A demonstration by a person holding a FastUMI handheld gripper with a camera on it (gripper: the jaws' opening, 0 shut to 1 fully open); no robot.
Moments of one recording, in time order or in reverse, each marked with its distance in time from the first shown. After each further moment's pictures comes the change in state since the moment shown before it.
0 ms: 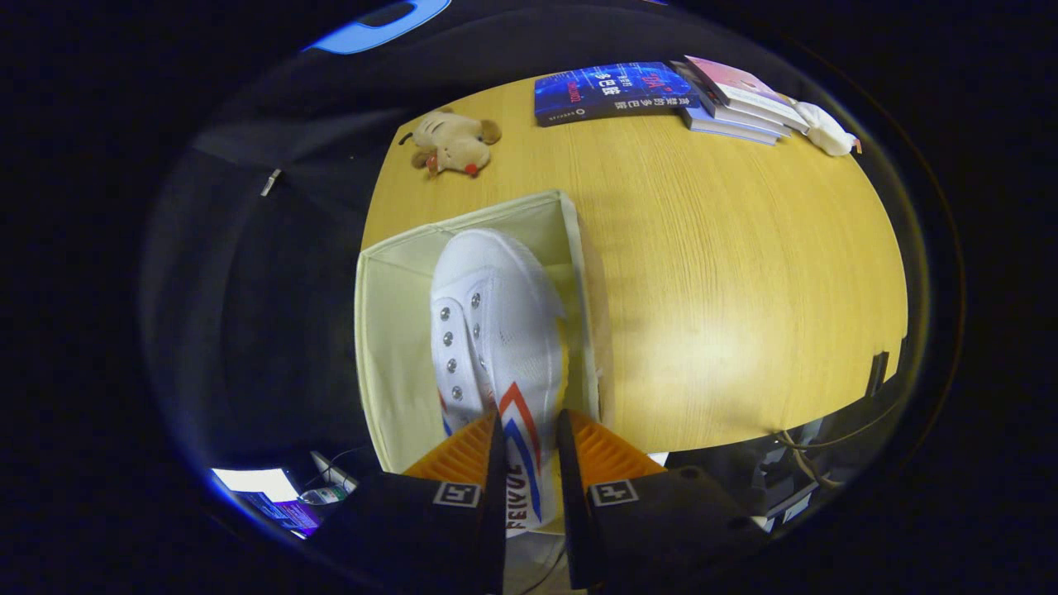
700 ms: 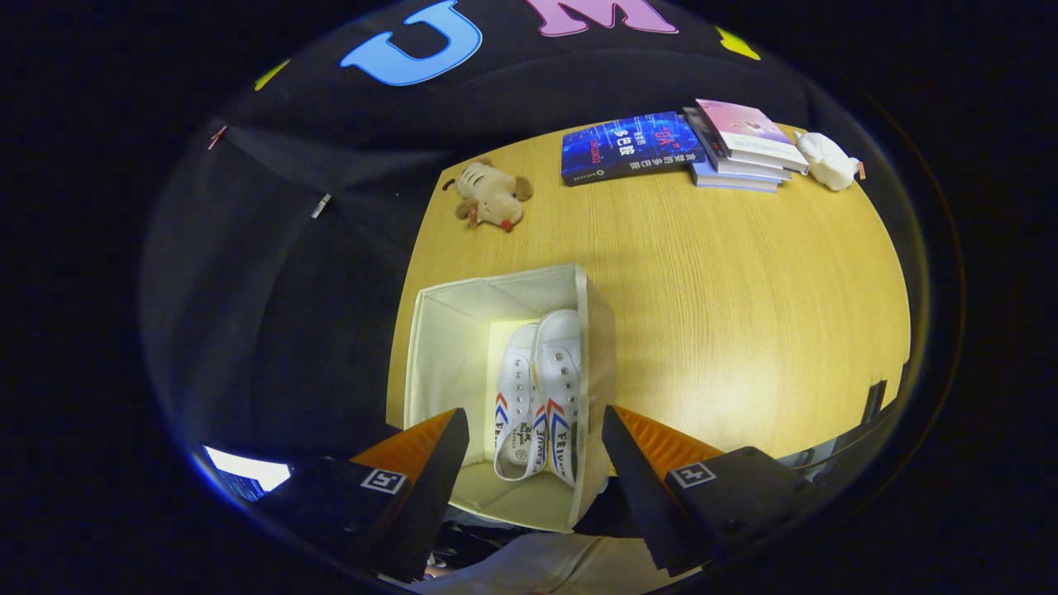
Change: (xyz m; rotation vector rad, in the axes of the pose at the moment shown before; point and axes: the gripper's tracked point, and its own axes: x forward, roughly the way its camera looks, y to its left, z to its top) arm -0.056 -0.019 0.026 -0.061 -0.205 0.079
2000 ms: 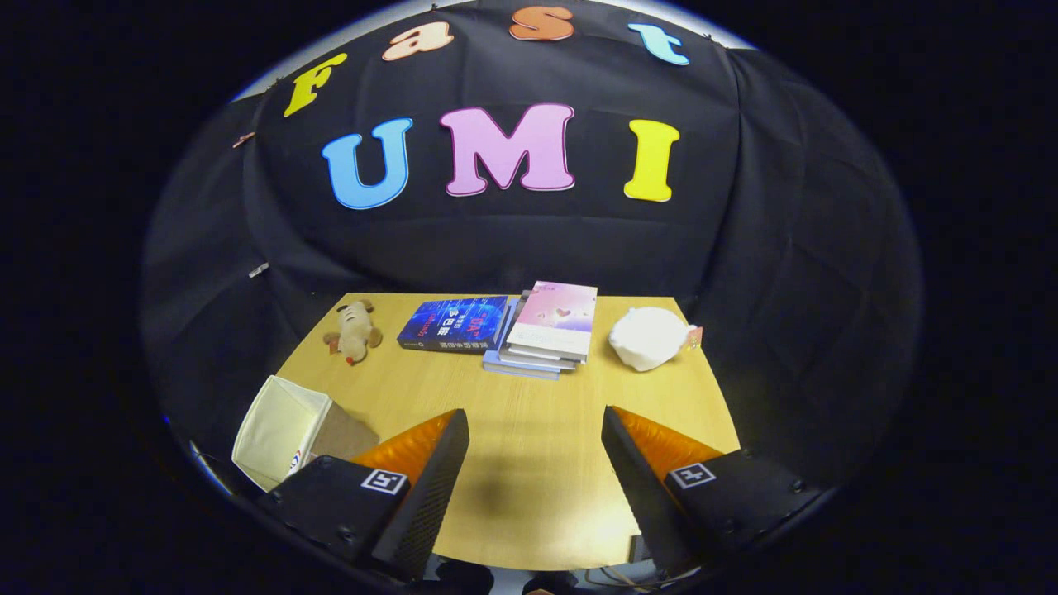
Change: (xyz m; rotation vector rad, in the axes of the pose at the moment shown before) arm -0.187 -0.268 0.141 -0.300 -0.592 -0.295
